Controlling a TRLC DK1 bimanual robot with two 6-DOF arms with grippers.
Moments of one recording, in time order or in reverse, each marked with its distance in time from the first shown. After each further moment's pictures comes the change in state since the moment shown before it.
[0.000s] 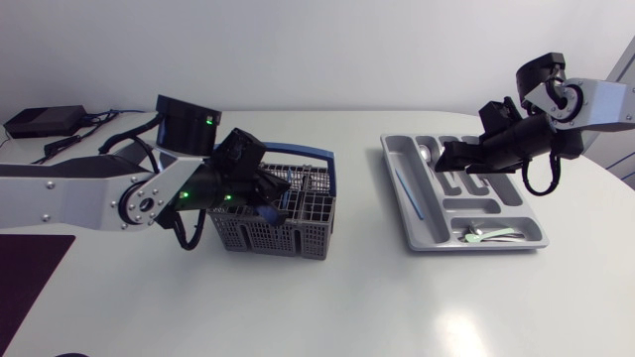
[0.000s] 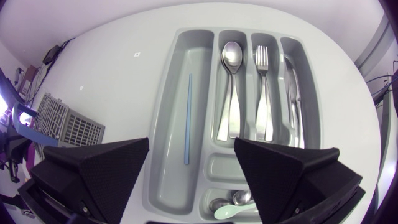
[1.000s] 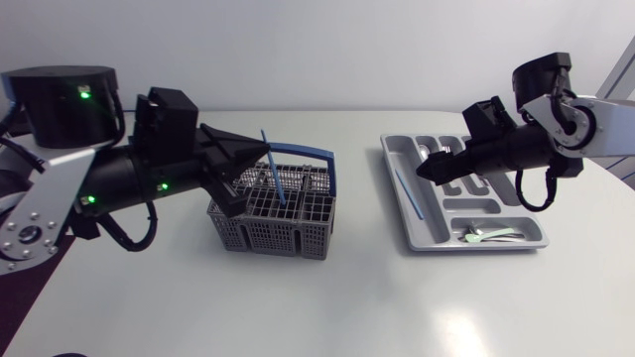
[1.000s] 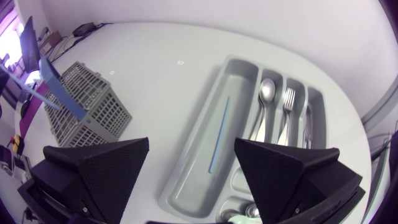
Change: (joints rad) left arm 0.045 -0.366 -0.124 0.085 0.113 0.009; right arm 0.120 -0.207 -0.207 0.182 -0.035 -0.158
